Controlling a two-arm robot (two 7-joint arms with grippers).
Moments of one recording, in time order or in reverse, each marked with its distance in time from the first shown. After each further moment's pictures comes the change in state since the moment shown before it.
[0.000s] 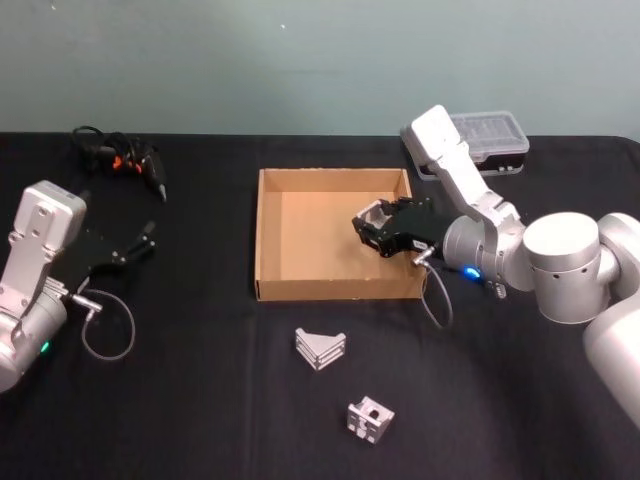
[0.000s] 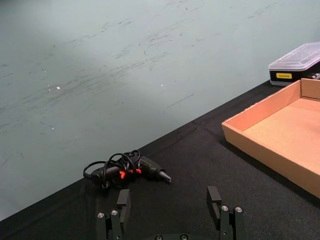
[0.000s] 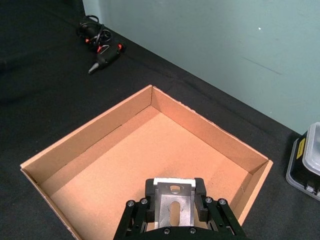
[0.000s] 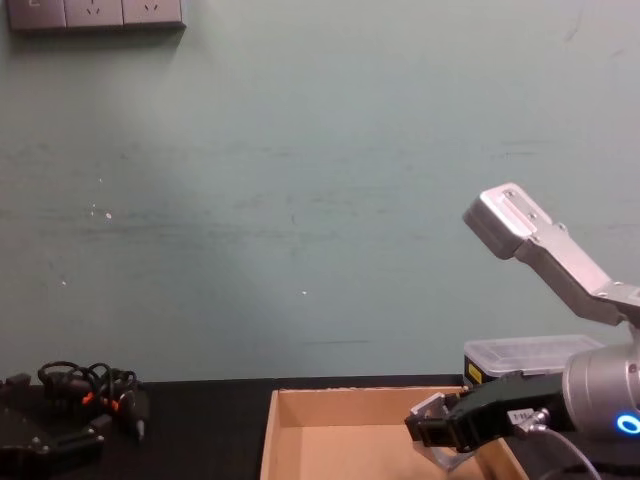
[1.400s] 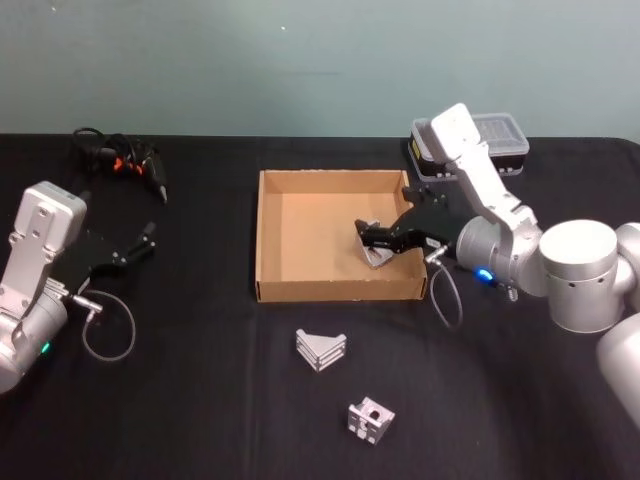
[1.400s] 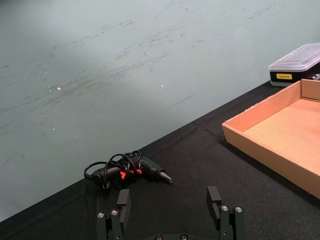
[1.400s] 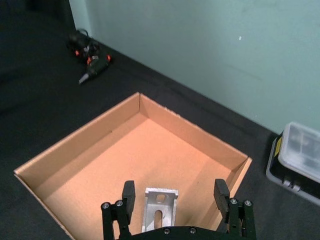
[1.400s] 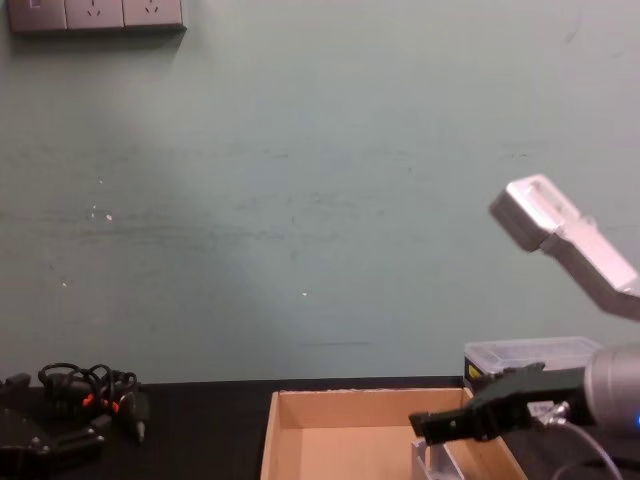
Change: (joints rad) left arm 0.000 0.000 0.000 0.000 0.000 0.000 0.000; right arm -0.056 -0.002 0.068 -0.059 -0.019 -0.008 -0.017
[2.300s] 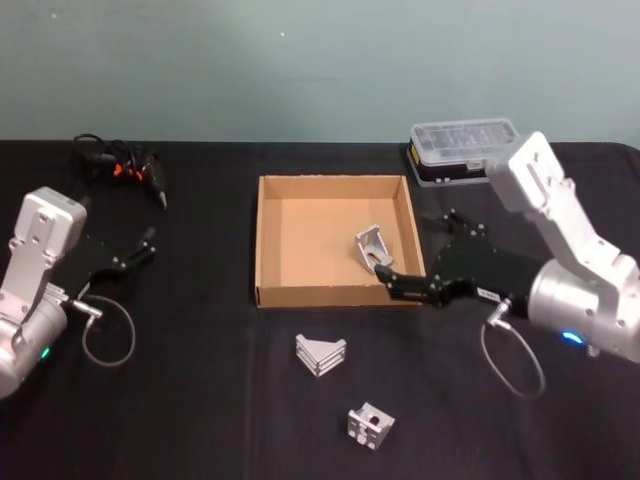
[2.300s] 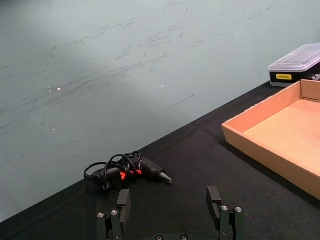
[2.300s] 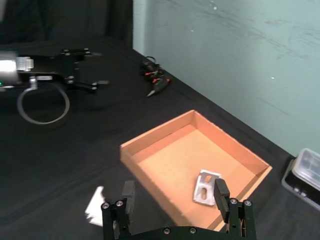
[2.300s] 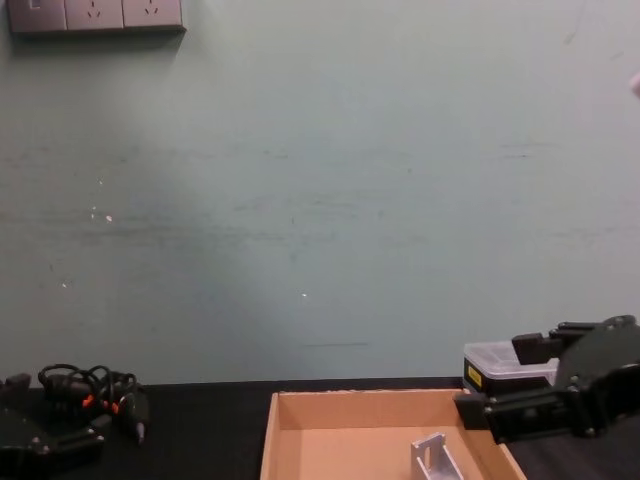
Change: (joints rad) left arm 0.000 0.000 0.000 0.000 0.000 0.000 0.000; right arm -0.292 0.273 0.075 -0.539 0.114 0.041 0.079
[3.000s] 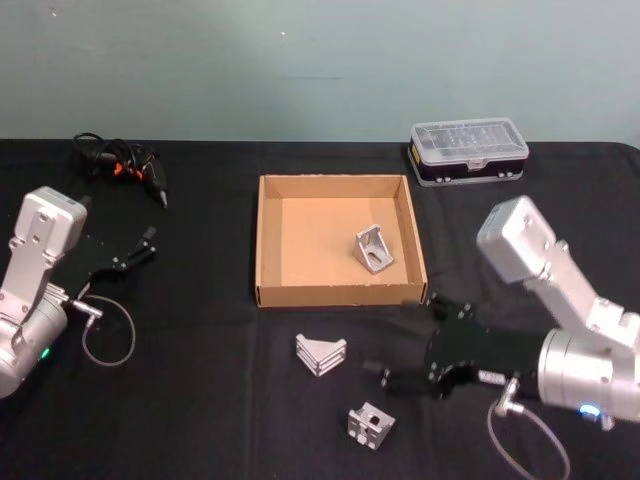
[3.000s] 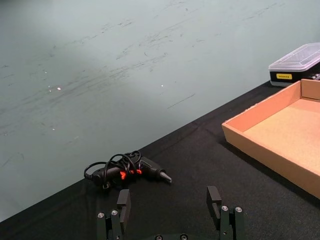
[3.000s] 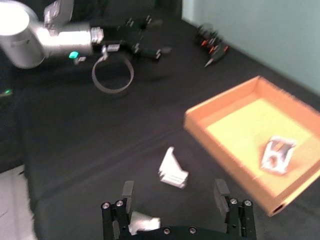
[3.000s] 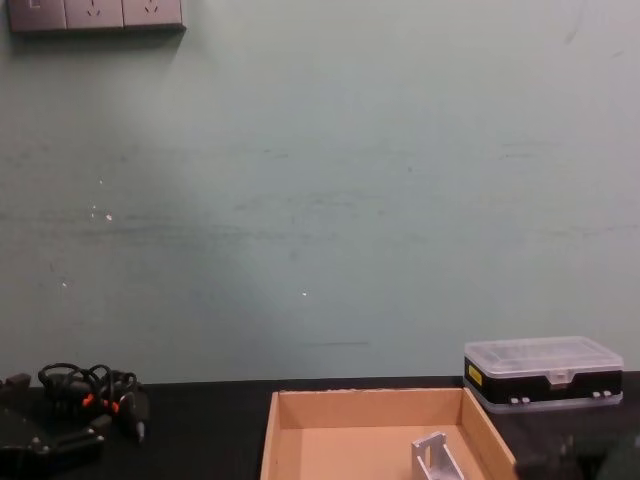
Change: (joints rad) left arm 0.000 0.000 0.000 0.000 0.000 0.000 0.000; right arm -0.103 0.134 -0.032 -0.130 0.126 0.087 0.079
